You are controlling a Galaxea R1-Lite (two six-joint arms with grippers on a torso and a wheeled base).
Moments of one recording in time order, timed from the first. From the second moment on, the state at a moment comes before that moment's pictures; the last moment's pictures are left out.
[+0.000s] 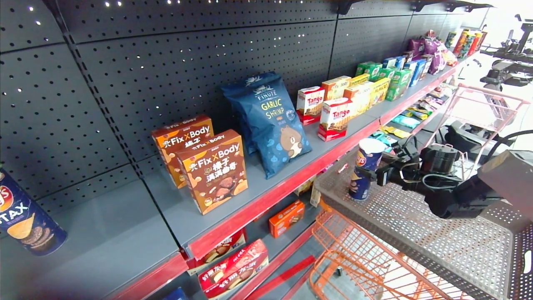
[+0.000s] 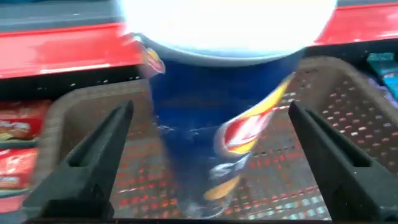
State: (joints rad) left arm 0.00 0.00 0.00 0.00 -0.02 0.02; right arm -0.01 2.34 -1.26 -0.99 0.54 -0.18
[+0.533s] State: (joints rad) left arm 0.00 0.00 0.00 0.00 -0.02 0.02; right arm -0.01 2.42 -1.40 -0.91 0.54 -0.18
